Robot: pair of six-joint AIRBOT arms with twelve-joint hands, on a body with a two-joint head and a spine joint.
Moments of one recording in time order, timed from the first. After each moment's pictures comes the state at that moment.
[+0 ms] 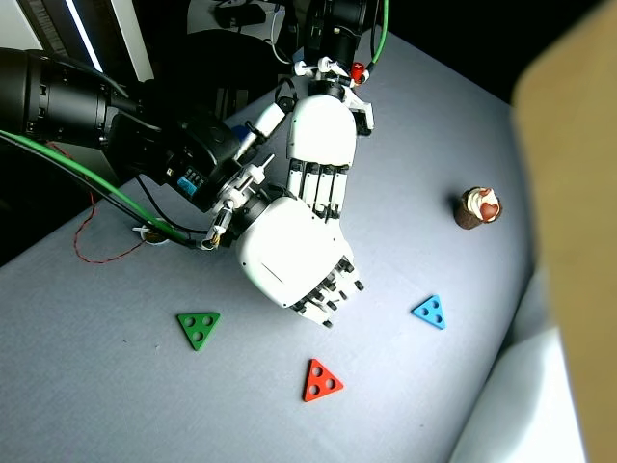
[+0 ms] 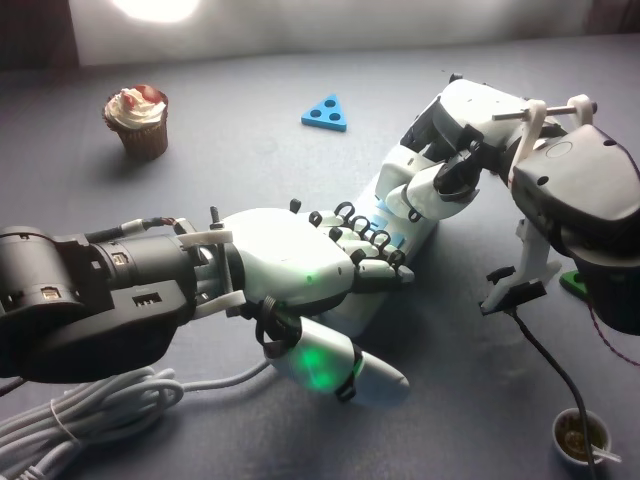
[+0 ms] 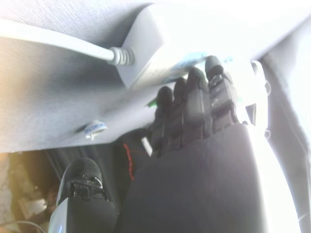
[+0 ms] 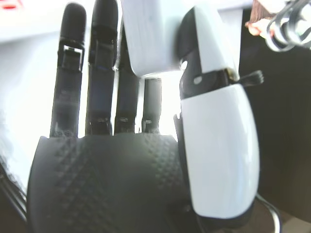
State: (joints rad) left arm 0.65 -1.17 1.04 0.19 -0.19 0.83; right arm -0.19 -1.36 1.13 1.42 0.81 -1.68
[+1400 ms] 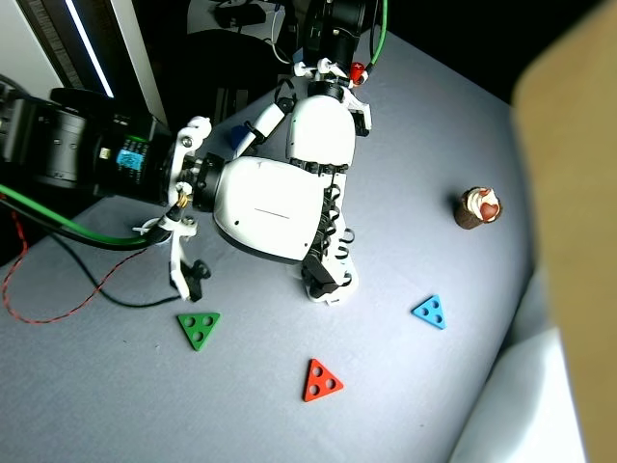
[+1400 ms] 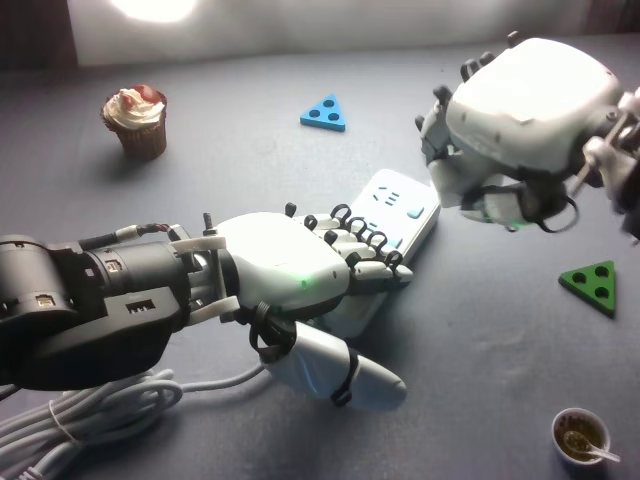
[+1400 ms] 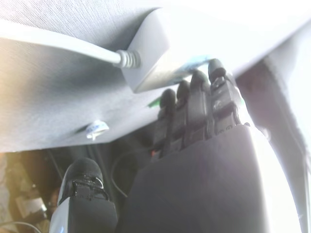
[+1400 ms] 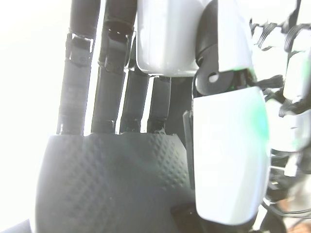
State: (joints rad) left arm 0.68 -1.16 1.04 0.18 -0.21 0.83; right arm -0.28 -1.11 1.03 0.42 0.55 -1.68
